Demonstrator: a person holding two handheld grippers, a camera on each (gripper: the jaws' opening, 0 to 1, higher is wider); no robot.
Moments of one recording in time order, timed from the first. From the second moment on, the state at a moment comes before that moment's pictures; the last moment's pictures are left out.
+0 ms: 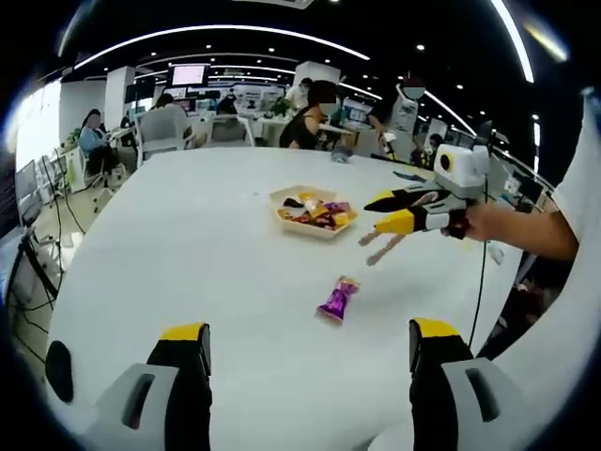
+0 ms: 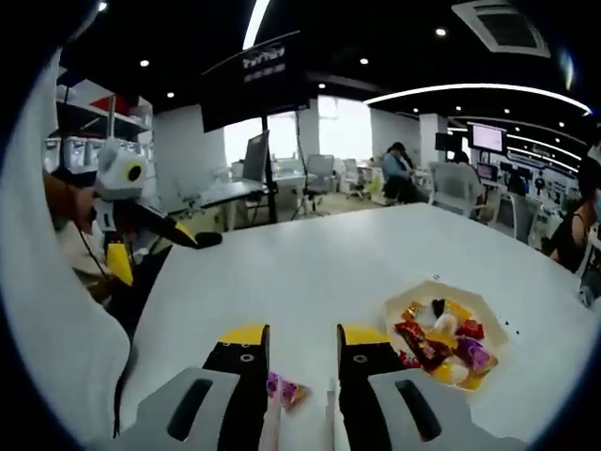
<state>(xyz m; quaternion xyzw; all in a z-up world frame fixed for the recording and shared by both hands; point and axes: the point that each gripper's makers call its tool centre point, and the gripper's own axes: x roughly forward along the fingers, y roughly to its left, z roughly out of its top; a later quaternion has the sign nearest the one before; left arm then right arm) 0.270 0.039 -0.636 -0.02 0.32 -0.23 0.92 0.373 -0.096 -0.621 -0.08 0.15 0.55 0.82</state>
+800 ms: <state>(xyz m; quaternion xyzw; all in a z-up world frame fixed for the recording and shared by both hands) 0.271 0.049 -0.641 -0.04 0.31 -0.21 0.92 0.365 -0.163 -0.671 -0.09 0.22 0.50 0.83</state>
